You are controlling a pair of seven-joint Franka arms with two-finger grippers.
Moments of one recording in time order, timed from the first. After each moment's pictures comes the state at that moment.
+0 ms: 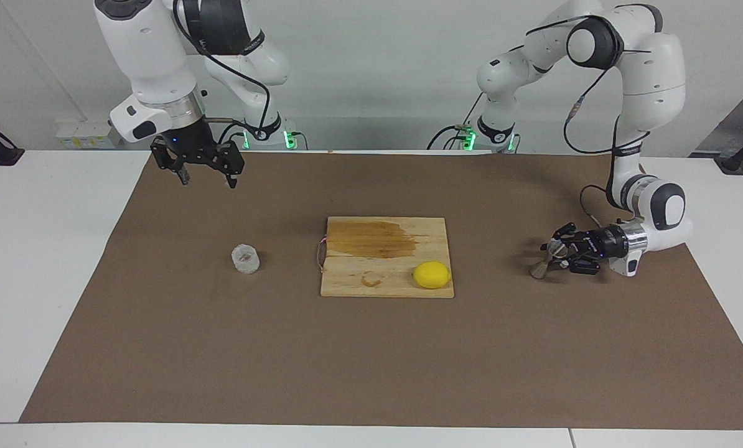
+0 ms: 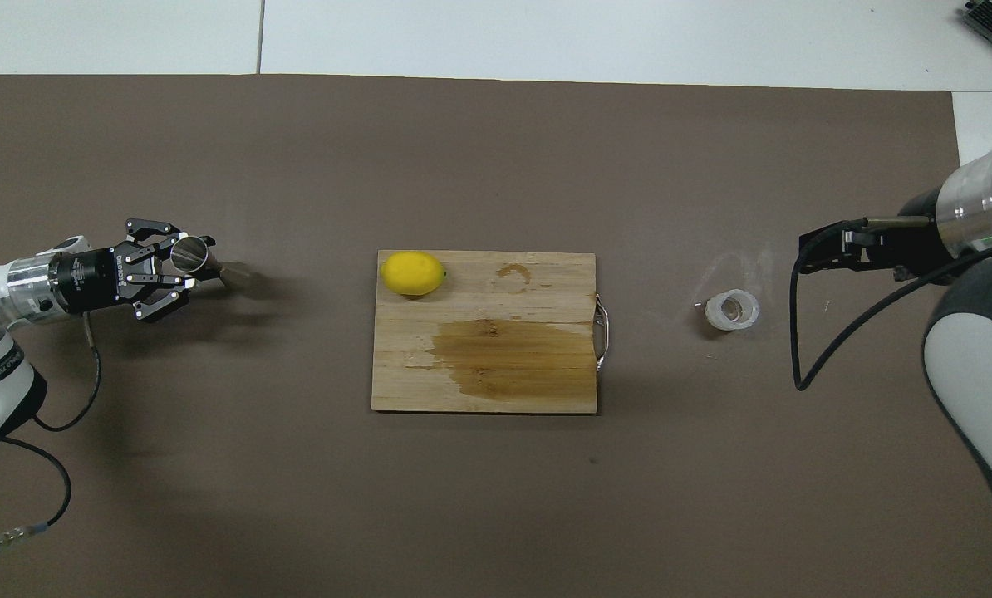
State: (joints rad) left arm 0.38 0.50 -0.07 -1.91 -1.40 1.51 -0.76; right arm -0.15 0.00 0.25 -1.63 -0.02 1.65 0.19
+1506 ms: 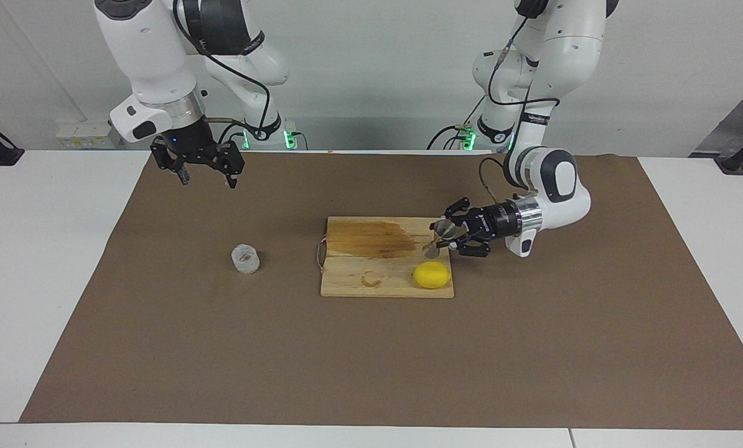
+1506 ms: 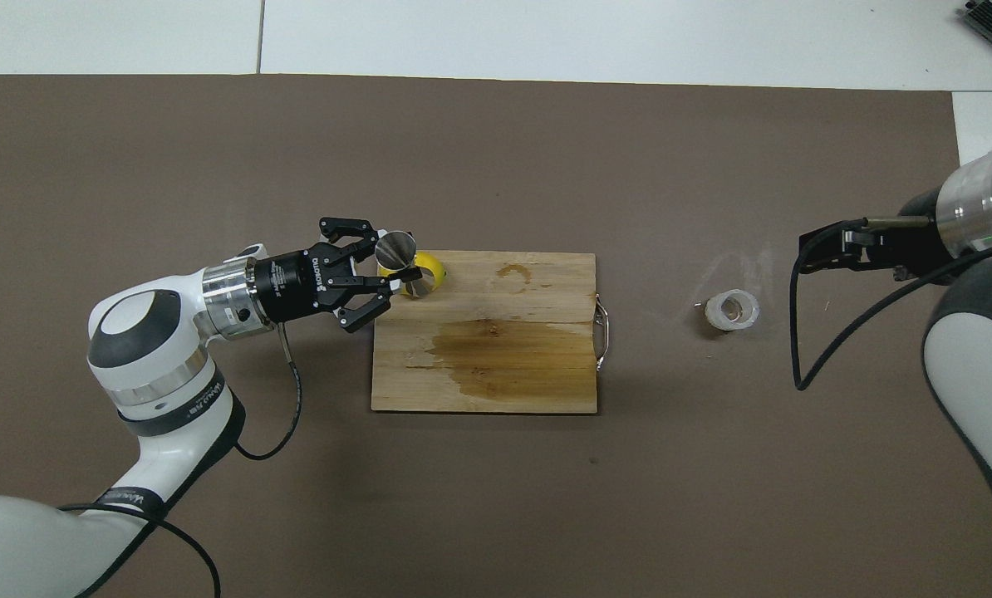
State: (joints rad) left arm -0.13 0.21 -0.10 -2.18 -1.88 1.86 -0.81; right arm -0.15 0.00 0.25 -1.63 -0.02 1.65 0.19
